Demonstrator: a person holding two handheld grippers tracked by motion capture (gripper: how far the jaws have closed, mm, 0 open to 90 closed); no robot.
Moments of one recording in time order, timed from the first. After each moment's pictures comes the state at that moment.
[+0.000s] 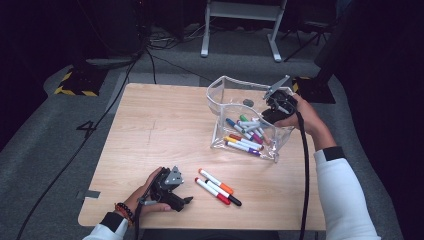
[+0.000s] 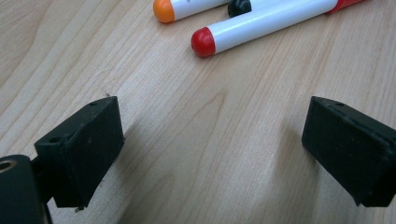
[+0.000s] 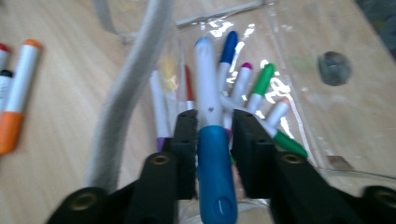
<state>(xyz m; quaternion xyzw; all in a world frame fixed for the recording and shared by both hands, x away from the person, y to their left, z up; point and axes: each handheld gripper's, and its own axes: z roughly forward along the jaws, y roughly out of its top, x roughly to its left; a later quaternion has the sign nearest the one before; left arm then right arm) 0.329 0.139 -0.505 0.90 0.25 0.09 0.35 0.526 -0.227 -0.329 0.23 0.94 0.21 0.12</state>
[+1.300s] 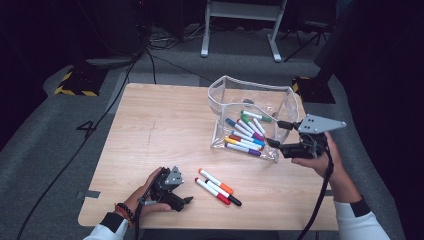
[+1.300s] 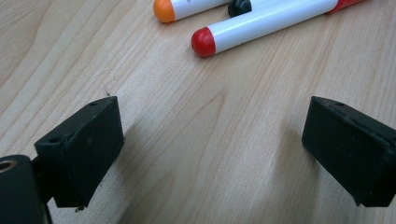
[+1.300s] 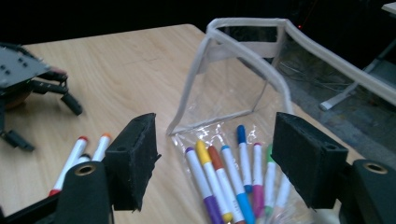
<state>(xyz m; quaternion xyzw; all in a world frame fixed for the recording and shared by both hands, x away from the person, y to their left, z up) 0.329 0.139 -0.505 0.90 0.25 0.09 0.35 0.377 -0.264 -0.319 0.21 0.83 0.46 0.23</state>
